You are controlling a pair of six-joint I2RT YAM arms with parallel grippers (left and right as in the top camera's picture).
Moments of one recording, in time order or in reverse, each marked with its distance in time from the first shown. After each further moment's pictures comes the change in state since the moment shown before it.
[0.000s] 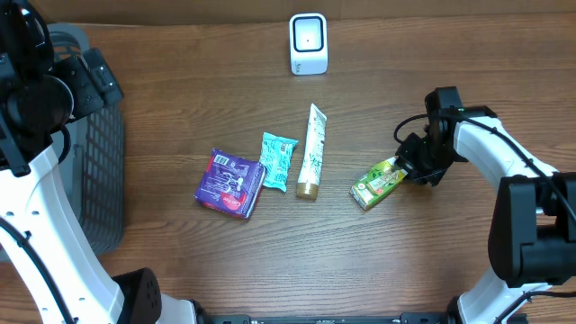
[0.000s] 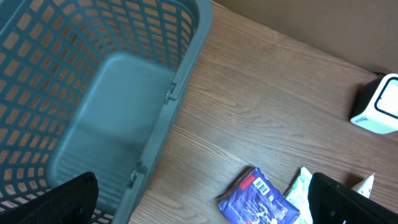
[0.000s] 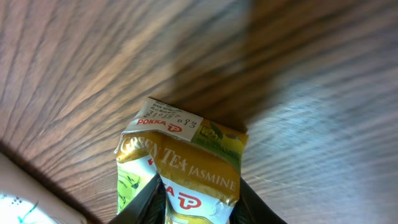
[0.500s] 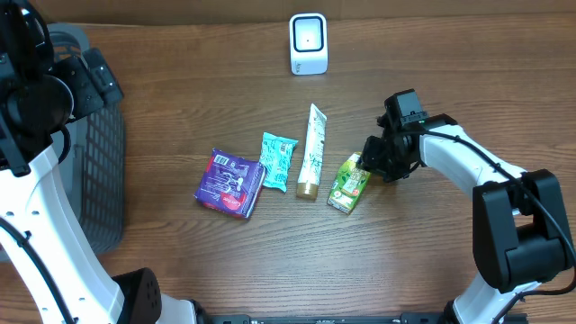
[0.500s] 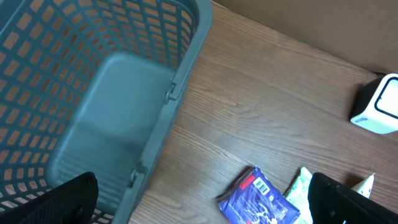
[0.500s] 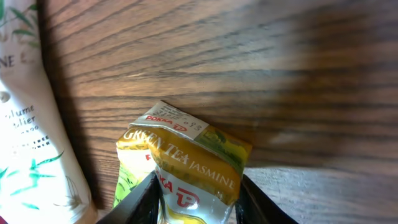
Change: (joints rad) left arm 0.000 0.000 0.000 0.000 0.000 0.000; right arm 0.187 0.002 -0.037 0.210 -0.024 -0.233
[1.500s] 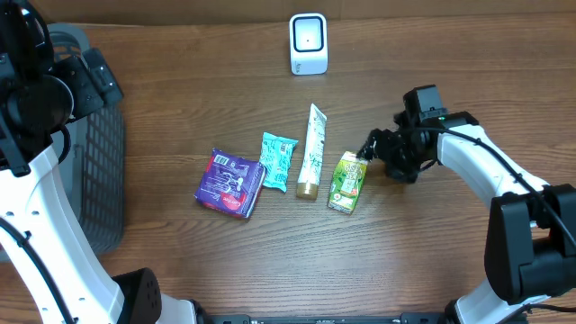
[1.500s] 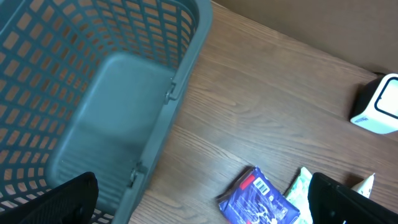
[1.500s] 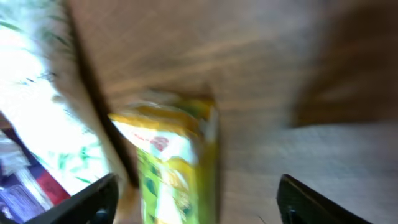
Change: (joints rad) left arm 0.000 0.000 0.000 0.000 0.000 0.000; right arm -0.056 -0.073 -0.003 -0.019 -0.109 0.073
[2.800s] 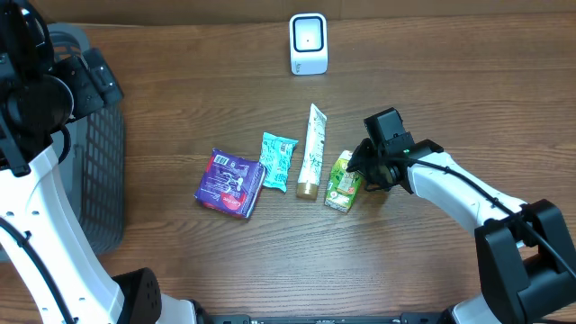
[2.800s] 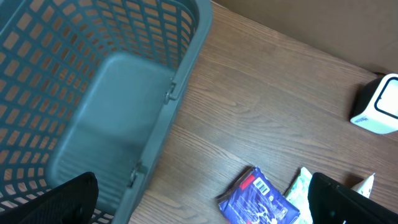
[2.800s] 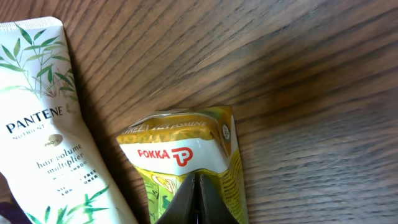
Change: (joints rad) left arm 0.000 0.000 0.000 0.000 0.000 0.000; right arm 0.211 -0.073 -0.162 0.243 0.308 0.437
